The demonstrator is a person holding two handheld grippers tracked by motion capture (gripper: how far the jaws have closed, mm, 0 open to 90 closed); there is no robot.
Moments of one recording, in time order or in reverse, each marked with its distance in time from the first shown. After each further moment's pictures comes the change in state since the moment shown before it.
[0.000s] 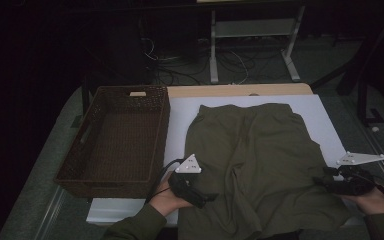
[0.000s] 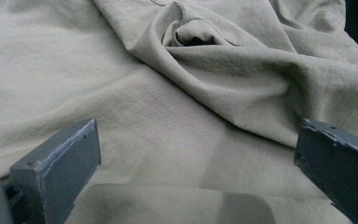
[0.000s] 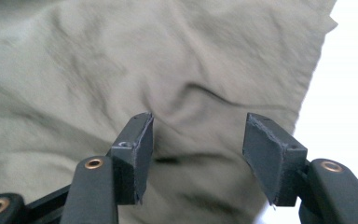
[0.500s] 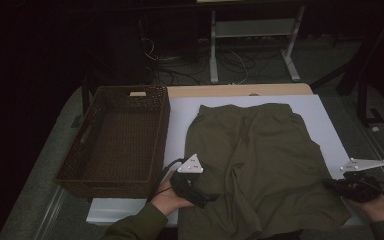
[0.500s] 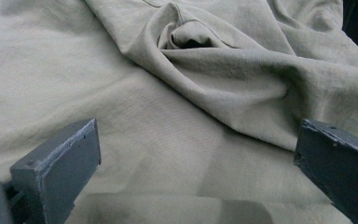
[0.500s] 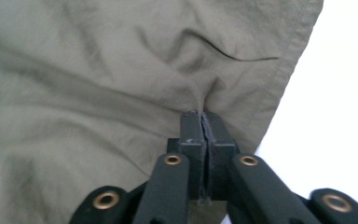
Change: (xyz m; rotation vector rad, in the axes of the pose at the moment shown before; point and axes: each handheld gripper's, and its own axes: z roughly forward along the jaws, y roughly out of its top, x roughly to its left) left arm 0.000 0.003 0.004 0.003 -0.013 0.011; right arm 0.002 -0.014 -0.008 0.086 -0.005 -0.002
